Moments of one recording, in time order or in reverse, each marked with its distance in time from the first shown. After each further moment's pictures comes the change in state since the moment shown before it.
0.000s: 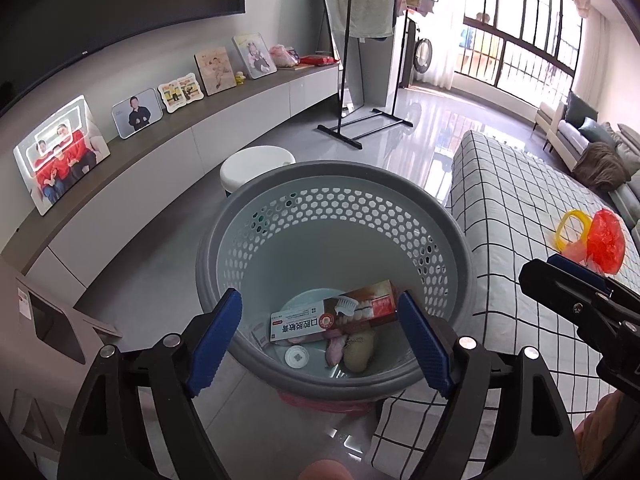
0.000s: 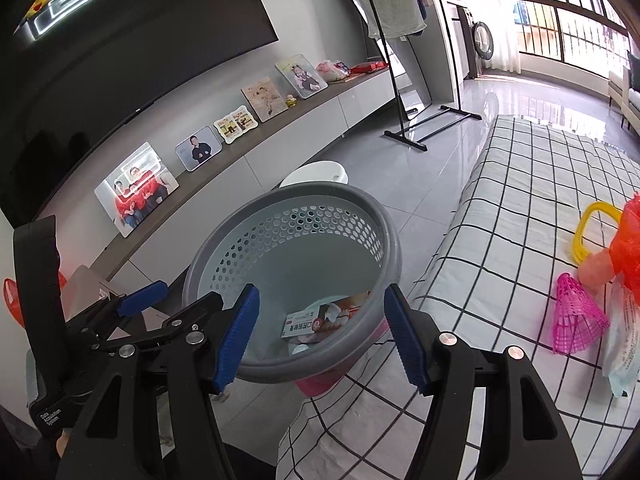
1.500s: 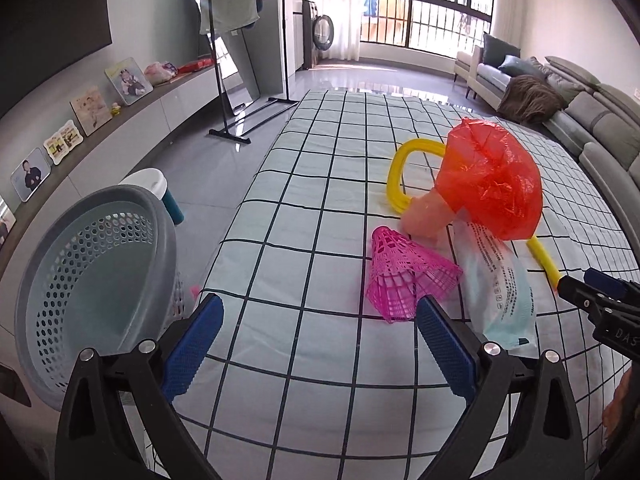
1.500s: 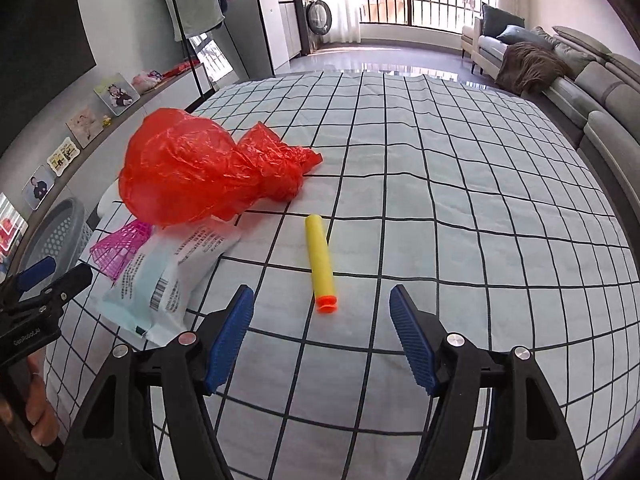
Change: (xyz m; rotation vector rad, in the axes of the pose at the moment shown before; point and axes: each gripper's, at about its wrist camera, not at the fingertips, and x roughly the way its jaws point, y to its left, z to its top) left arm 0.045 -0.244 -0.017 0.237 0.039 -0.184; right arm -0.105 -0.278 -0.064 0.221 0.079 -0.487
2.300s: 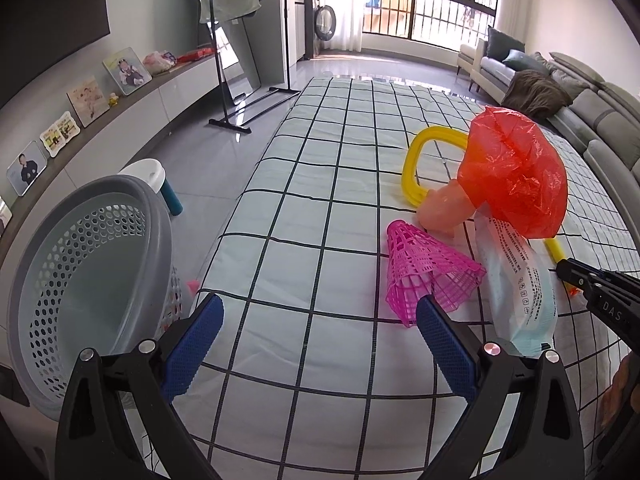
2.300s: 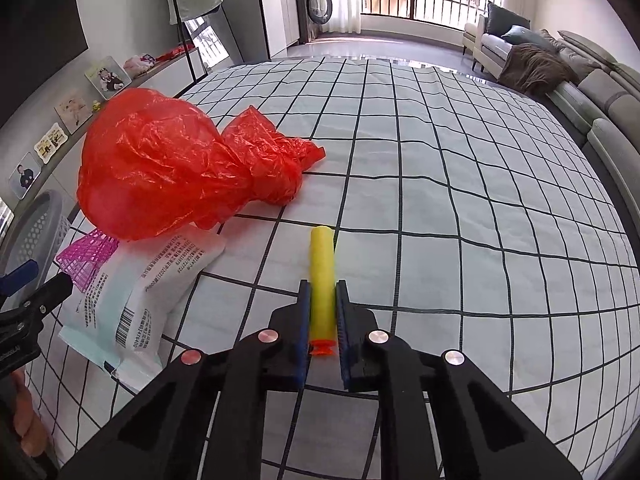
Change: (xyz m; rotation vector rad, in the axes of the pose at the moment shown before) left arm 0.020 0.008 0.003 -0.008 0.036 -0.002; right arm 0.025 0.005 0.012 -0.007 0.013 -0.017
